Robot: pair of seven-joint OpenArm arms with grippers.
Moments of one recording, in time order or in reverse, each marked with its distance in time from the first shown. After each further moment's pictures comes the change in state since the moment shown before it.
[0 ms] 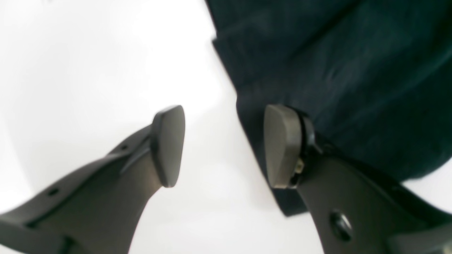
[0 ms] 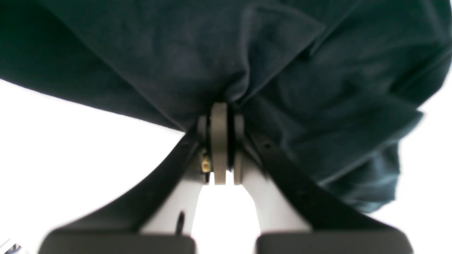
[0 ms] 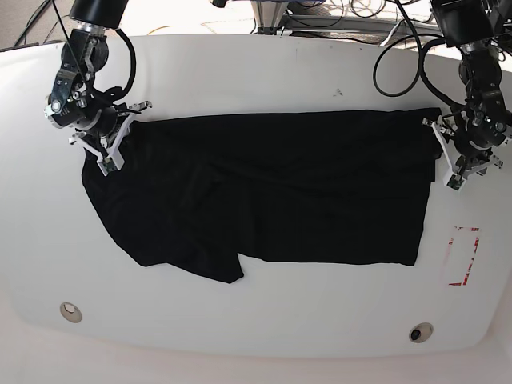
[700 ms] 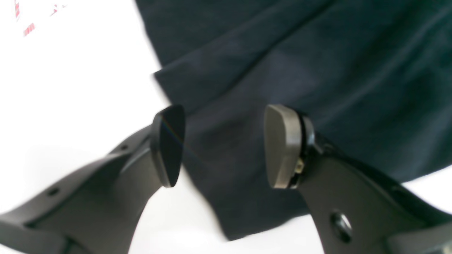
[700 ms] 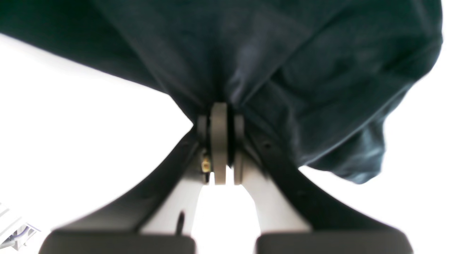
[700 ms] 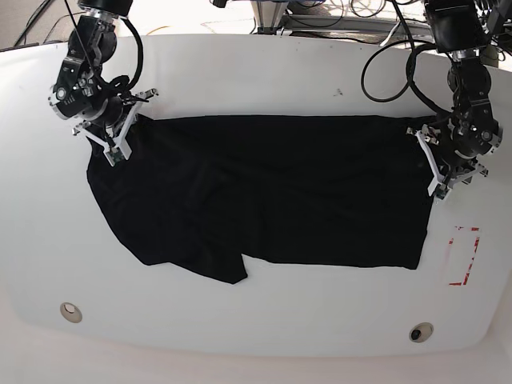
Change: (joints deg) left arm -2.5 1.0 5.5 -1.9 -0.3 4.5 -0.7; right arm -3.0 -3.1 0.5 6.7 0.0 0.0 -7.0
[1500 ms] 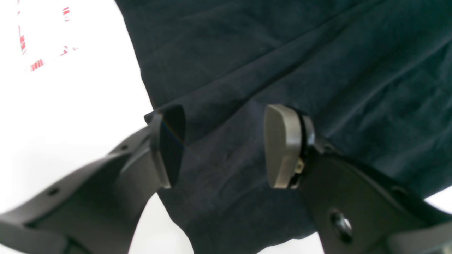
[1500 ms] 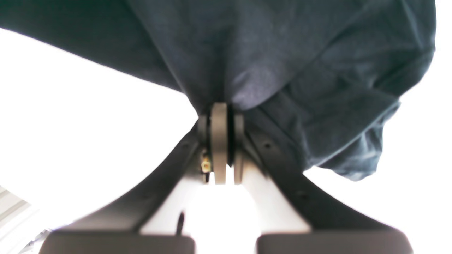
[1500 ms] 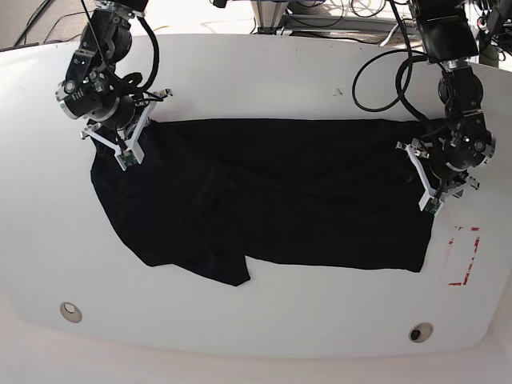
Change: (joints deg) left arm -3.9 3.5 0.4 0.0 0.2 0.2 0.1; right arm 0.4 -5.9 -0.1 9.8 0.1 0.0 -6.8
